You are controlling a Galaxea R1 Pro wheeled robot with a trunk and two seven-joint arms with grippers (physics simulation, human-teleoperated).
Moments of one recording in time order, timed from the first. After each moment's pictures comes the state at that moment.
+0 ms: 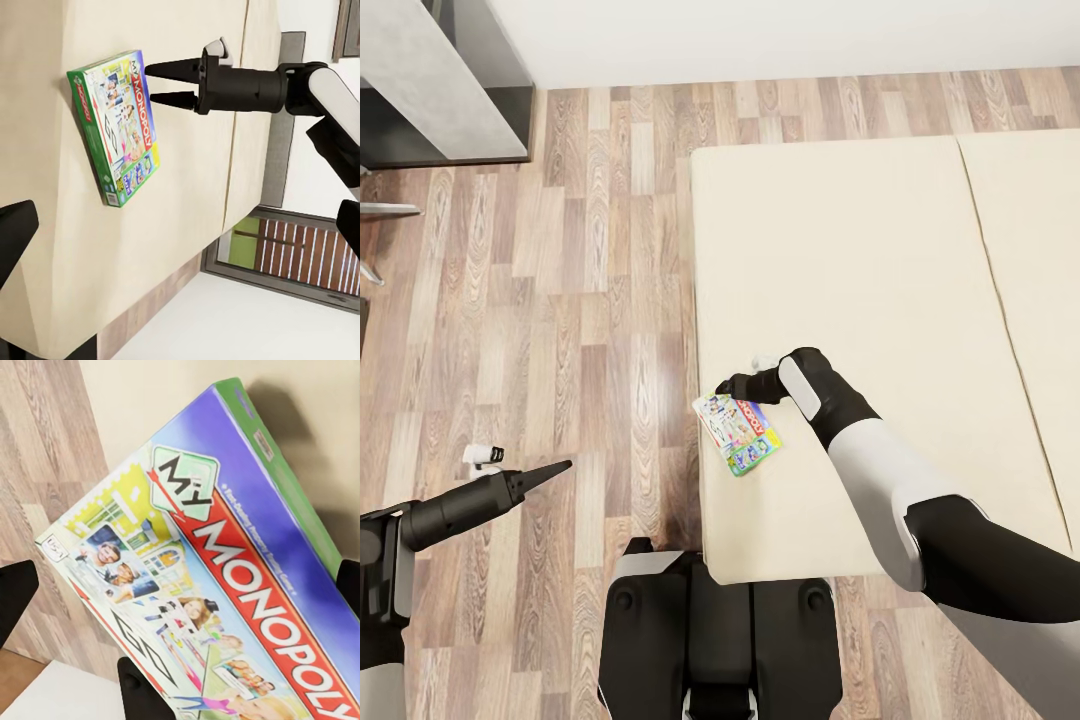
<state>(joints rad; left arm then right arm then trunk) -0.51 0.14 0.57 -1.43 -0.07 0.98 -1.56 -1.28 0.17 0.14 -0.54 -0.40 0.87 0.03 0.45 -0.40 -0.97</state>
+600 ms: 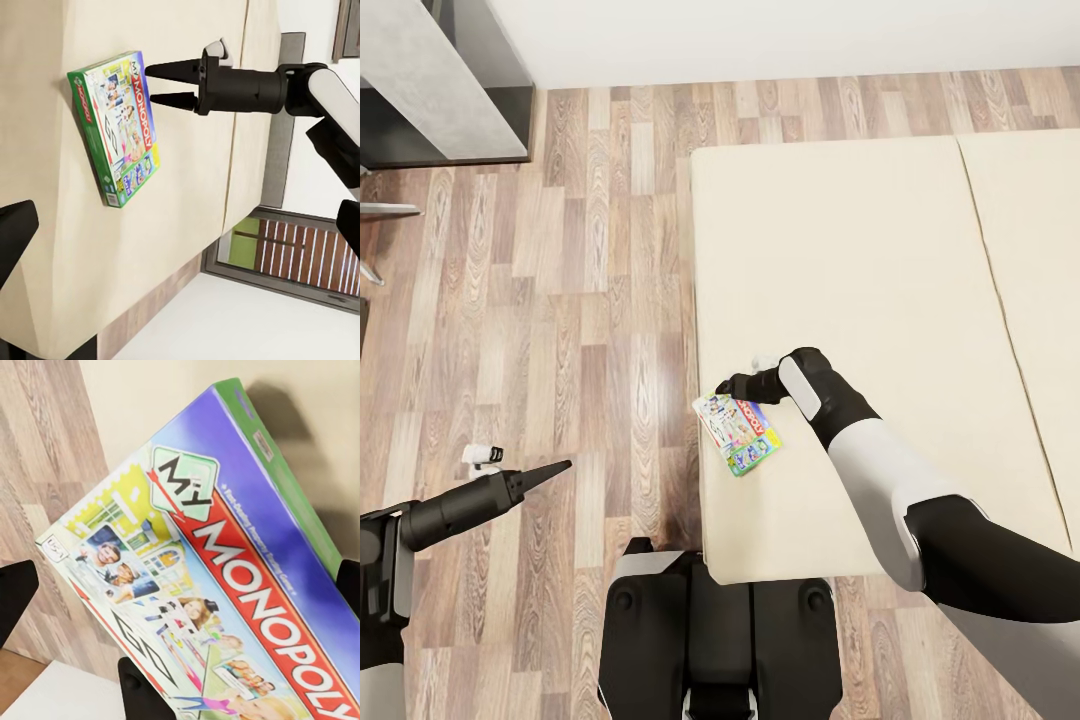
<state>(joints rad) -0.52 0.14 0.57 -1.43 -0.07 0.98 -1.56 -1.28 0.17 0.14 -0.54 -0.40 0.87 0.03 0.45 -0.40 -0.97</state>
